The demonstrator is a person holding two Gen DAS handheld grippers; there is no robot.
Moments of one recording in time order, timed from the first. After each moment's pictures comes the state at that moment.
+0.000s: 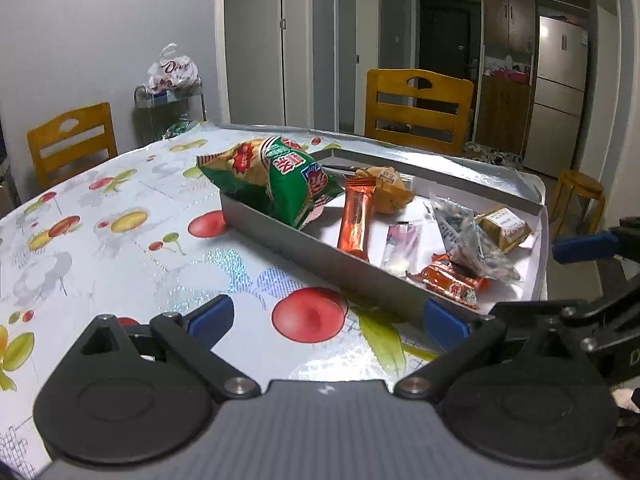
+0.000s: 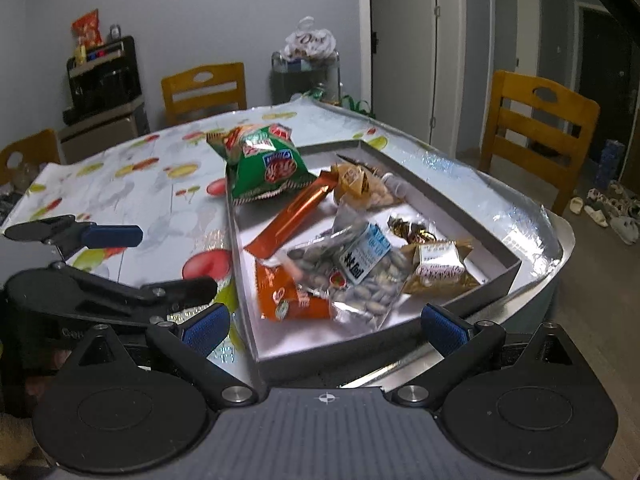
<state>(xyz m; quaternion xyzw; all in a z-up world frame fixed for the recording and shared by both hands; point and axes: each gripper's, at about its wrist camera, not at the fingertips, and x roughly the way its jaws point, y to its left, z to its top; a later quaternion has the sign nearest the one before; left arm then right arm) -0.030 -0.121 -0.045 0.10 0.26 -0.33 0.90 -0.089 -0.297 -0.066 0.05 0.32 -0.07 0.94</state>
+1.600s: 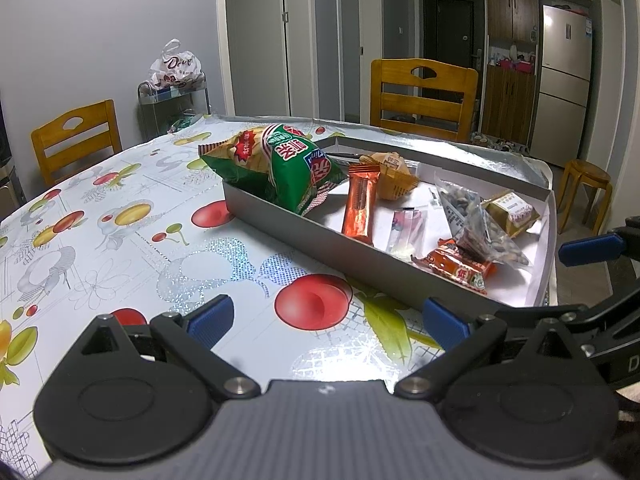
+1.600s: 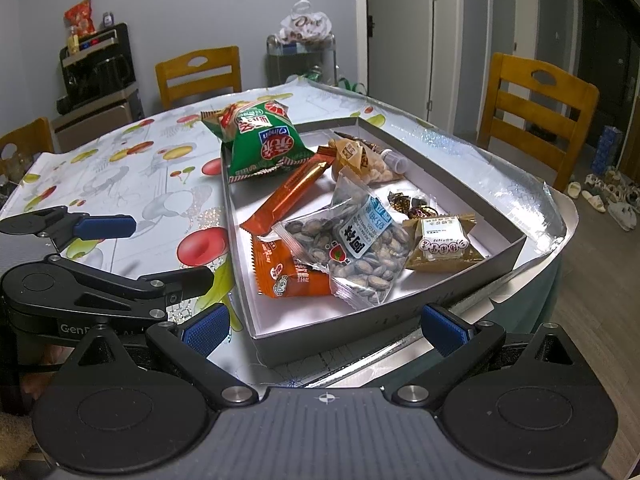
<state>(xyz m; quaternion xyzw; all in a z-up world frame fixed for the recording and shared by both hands) -0.030 -0.124 -0.052 0.11 0.27 -0.32 0.90 -0.088 -0.298 -0.076 0.05 0.34 -0.07 0.94</state>
